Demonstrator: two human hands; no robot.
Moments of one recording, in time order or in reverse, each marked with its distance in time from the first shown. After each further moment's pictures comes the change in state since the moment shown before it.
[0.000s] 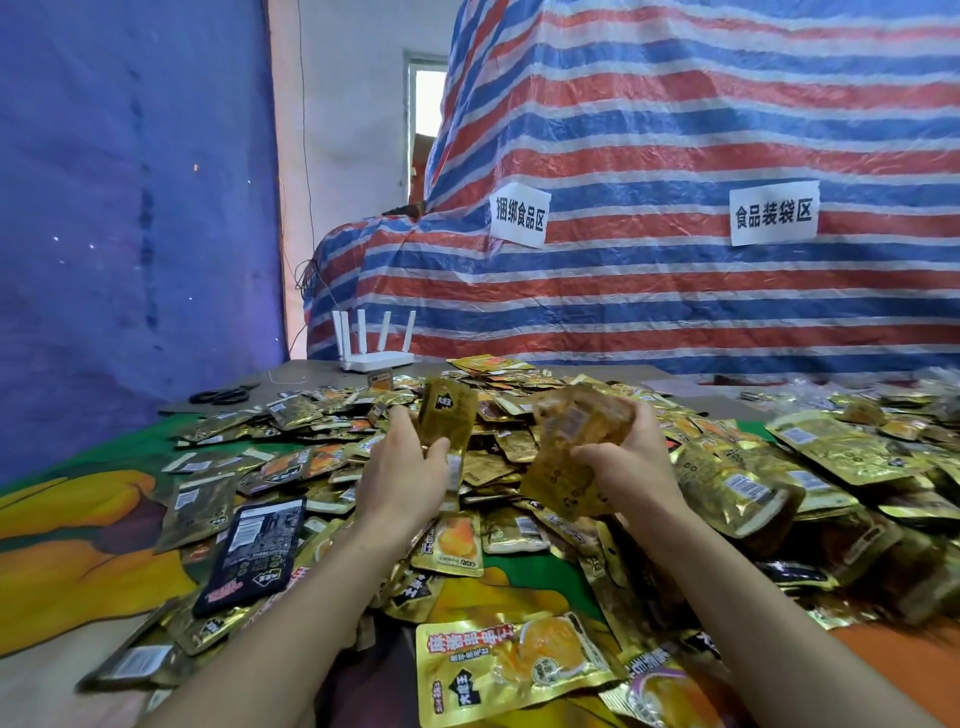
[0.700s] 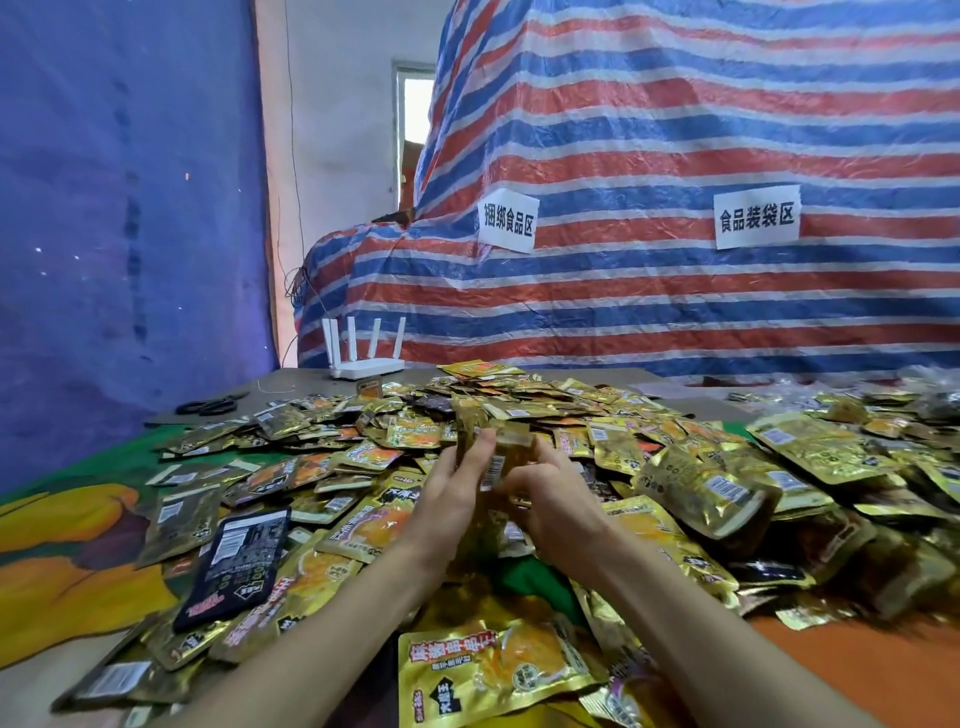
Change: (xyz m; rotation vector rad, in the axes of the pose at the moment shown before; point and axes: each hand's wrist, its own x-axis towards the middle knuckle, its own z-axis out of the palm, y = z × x) left_hand -0.031 0.021 0.028 -0.766 -0.429 -0.229; right_hand -0.026 -0.001 0.044 0.227 -0.355 0.204
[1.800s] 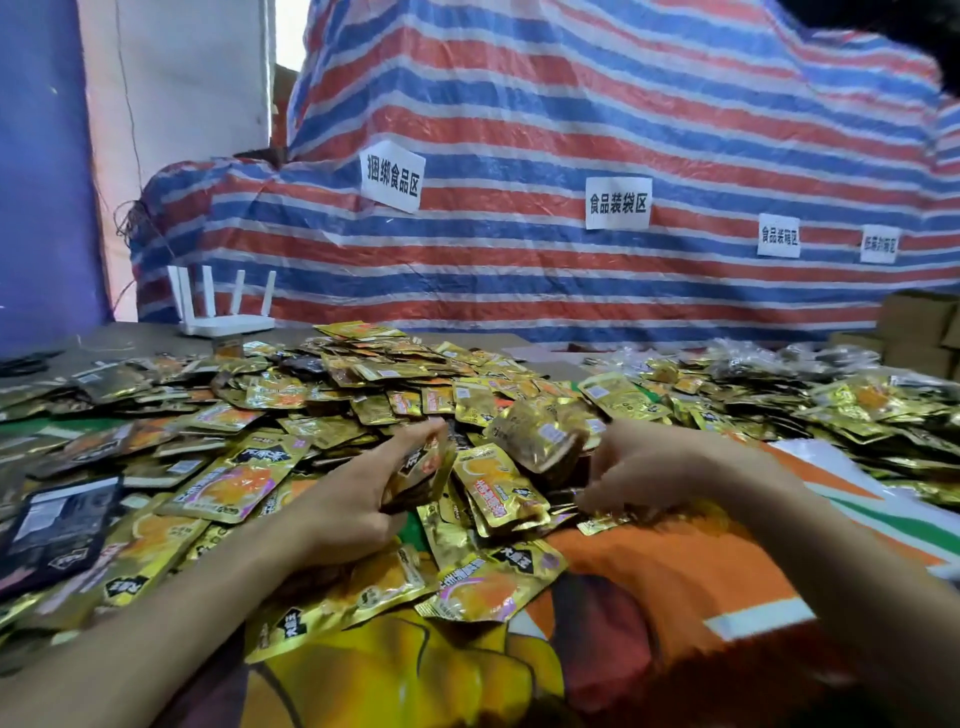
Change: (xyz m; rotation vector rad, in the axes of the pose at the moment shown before) left_hand -0.017 -0.003 0.014 0.859 -0.480 0.411; right_hand -0.122 -0.114 -0.141 -1.486 0.011 0.401
